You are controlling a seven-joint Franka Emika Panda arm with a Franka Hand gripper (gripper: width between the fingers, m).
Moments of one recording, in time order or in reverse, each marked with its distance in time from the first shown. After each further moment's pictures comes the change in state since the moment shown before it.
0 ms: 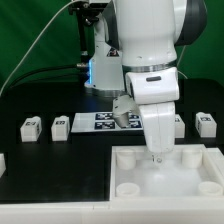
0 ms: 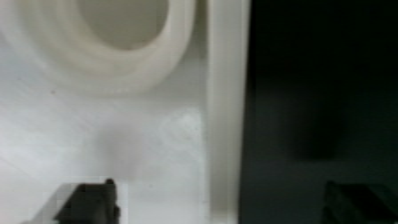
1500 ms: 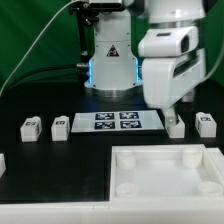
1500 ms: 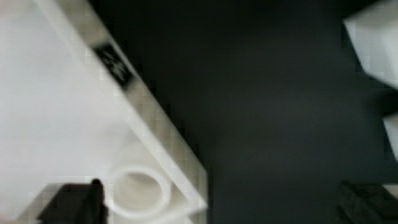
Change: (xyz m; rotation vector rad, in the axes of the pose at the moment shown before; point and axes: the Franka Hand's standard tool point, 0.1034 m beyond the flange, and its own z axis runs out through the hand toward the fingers) arm 0.074 -0.029 -0.056 -0.040 -0.006 0.650
